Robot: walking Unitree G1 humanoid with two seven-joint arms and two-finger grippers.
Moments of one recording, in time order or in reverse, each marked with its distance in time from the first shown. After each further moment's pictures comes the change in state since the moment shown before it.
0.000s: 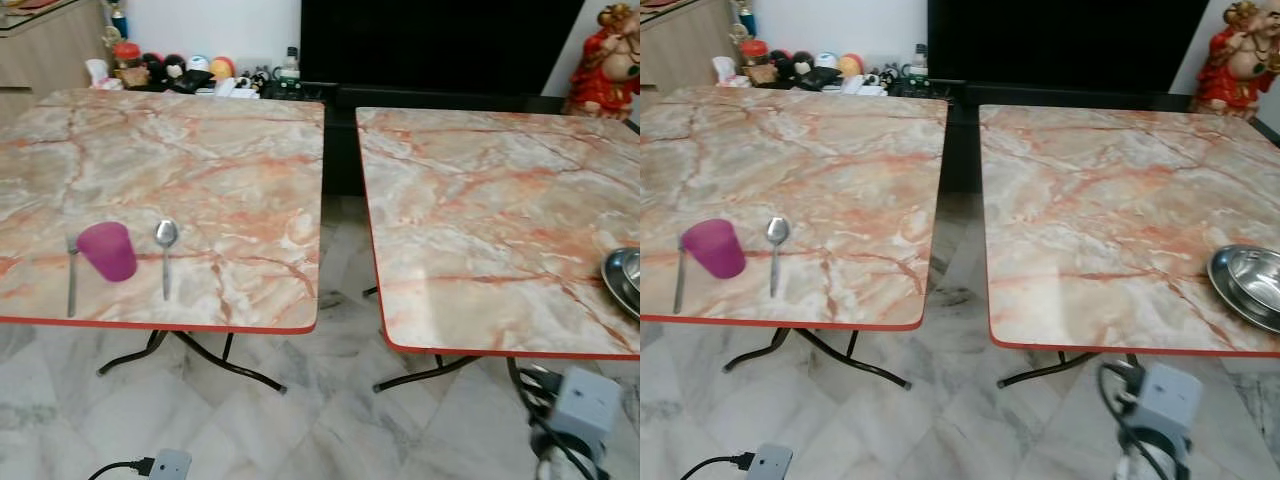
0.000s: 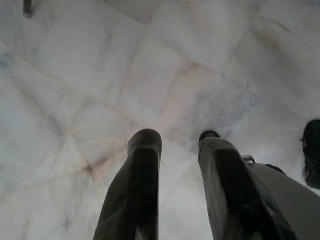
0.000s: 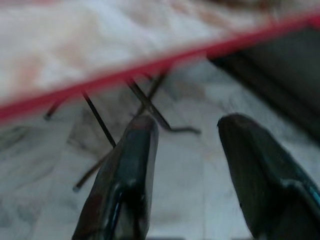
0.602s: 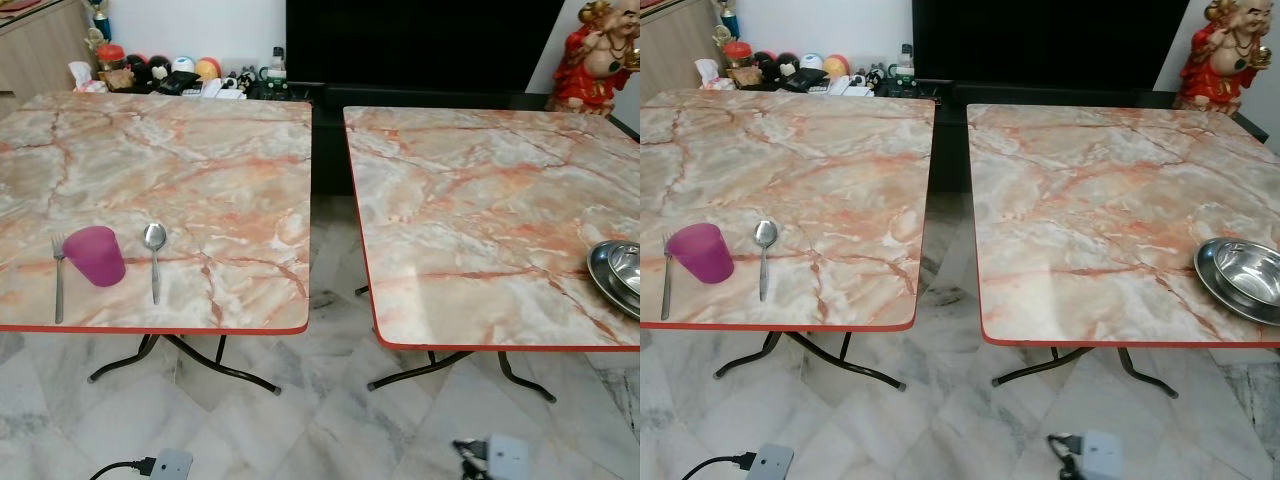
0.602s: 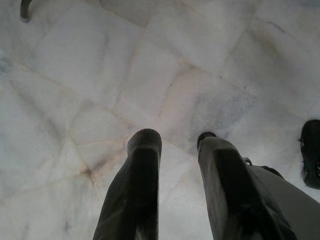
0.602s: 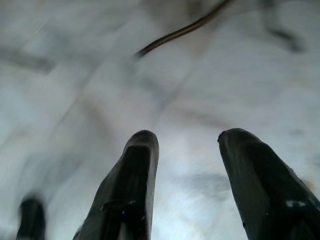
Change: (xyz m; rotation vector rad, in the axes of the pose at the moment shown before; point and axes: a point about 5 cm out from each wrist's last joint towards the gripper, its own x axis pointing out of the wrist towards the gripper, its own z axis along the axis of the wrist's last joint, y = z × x) left arm 0.000 -0.002 0.001 -0.002 -0.002 -0.004; right arm -0.007 0.033 -0.129 -0.286 0.453 0.443
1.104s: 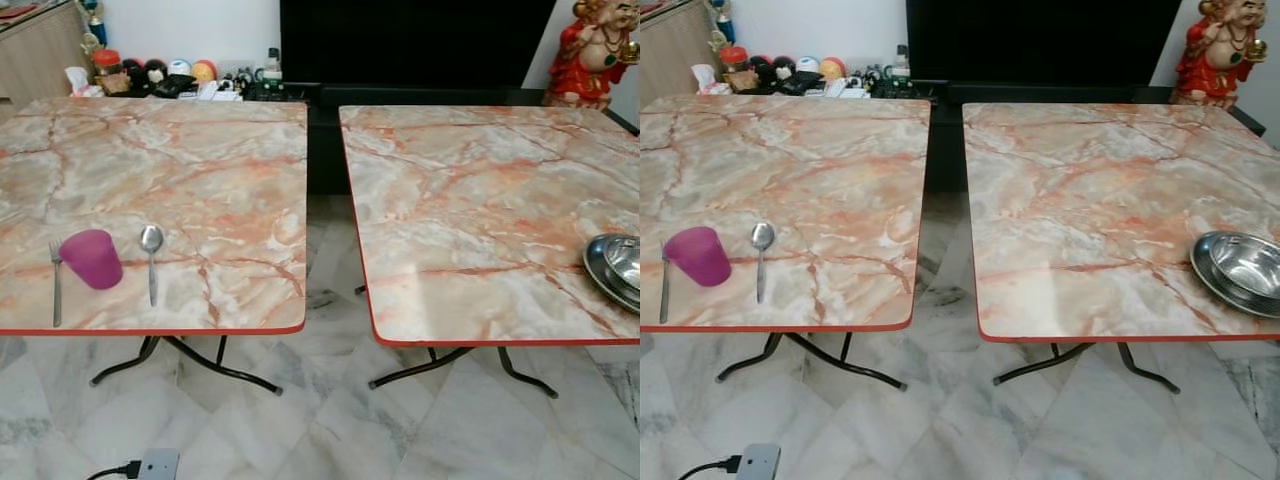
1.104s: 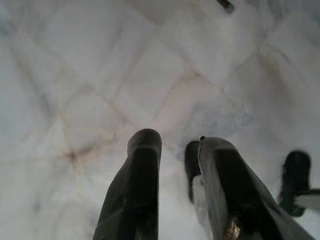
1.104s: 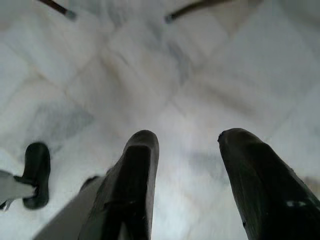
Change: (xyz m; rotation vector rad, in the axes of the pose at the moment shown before) left arm 0.000 0.010 -0.001 -0.247 0.000 0.050; right arm 0.002 0.008 -0.022 -0.134 0.073 0.055
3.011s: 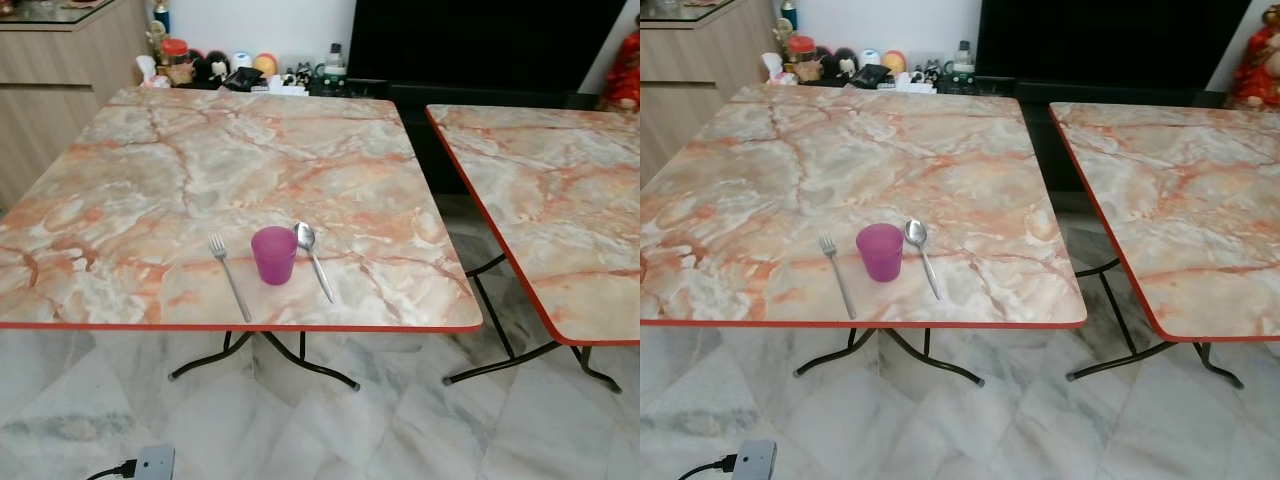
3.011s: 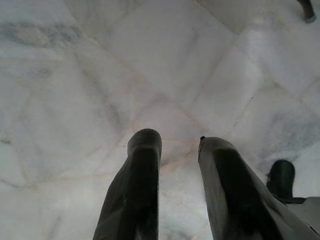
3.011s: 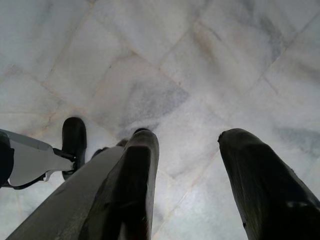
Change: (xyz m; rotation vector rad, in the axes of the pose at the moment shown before) left arm 0.001 -0.003 0.006 -0.010 -0.018 -0.027; right arm -0.005 0.014 -0.024 -0.013 0.070 0.027
